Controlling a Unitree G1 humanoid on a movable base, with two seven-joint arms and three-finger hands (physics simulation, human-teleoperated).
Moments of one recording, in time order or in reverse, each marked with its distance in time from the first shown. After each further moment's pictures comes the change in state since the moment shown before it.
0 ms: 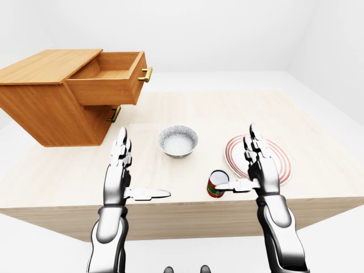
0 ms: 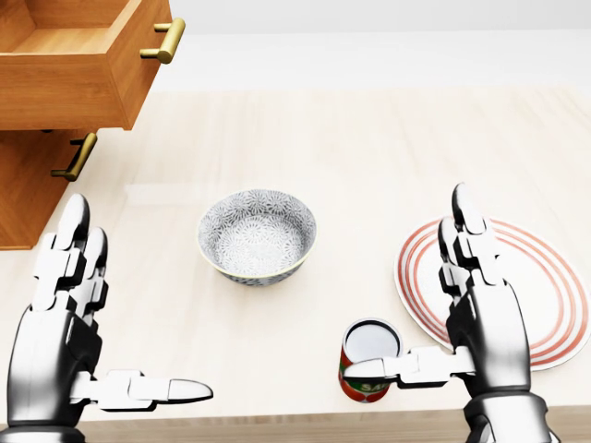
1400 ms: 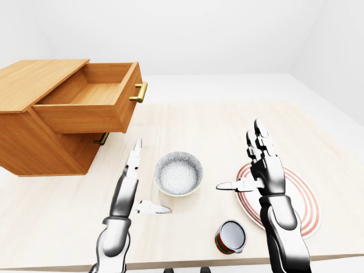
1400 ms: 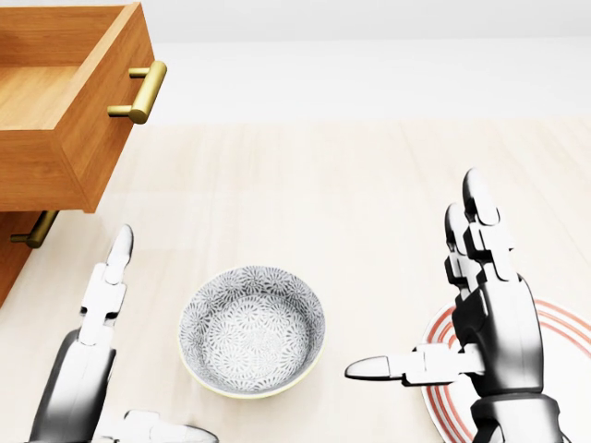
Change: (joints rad) left arm 0.100 0.039 -0.055 0.016 0.324 -0.150 -0.016; right arm 0.011 0.005 -0.001 -0.085 0.018 0.000 0.003
